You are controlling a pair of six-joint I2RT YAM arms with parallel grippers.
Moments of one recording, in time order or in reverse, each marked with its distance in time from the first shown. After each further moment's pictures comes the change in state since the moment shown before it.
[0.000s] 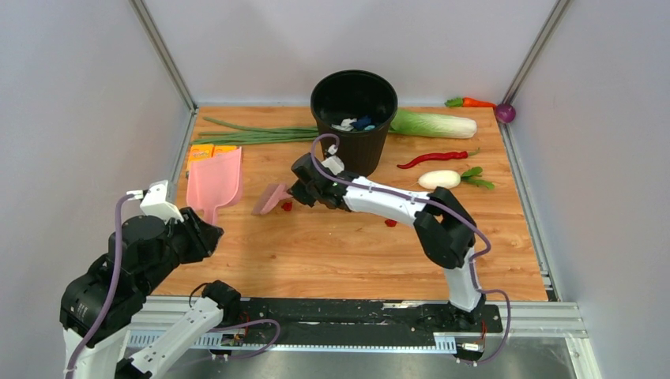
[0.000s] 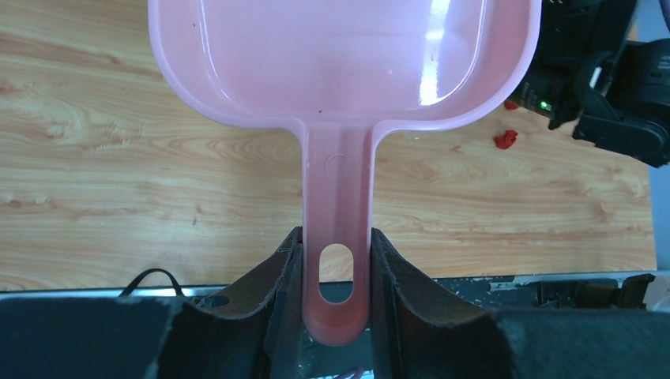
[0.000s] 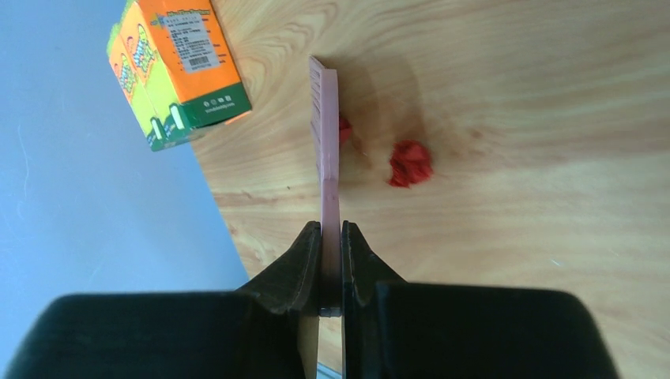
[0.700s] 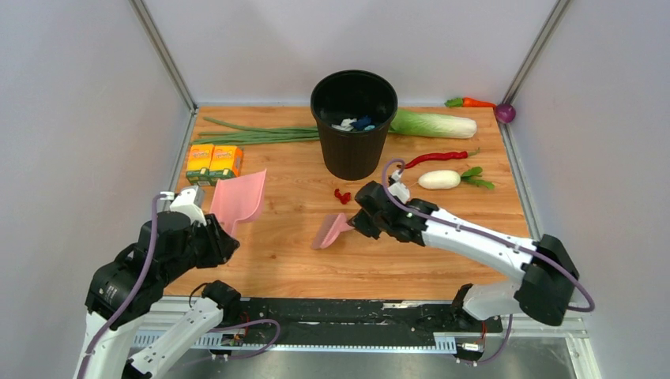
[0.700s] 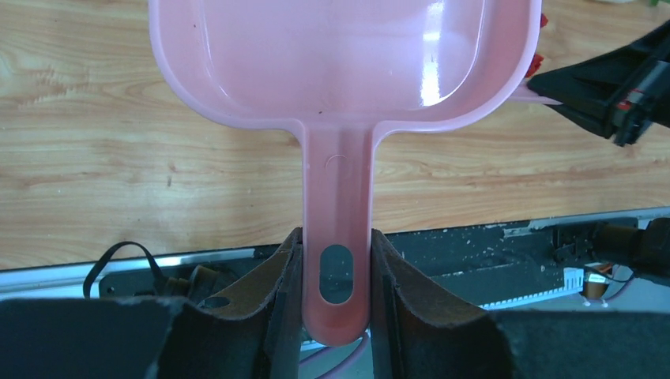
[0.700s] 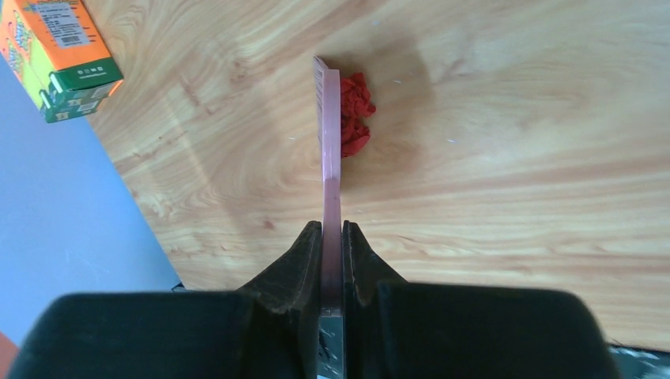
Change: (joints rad) left arm 0.000 -0.014 -0.148 0.000 0.118 -0.001; right arm -0.014 -0.667 -0.606 -0.221 0.018 -0.014
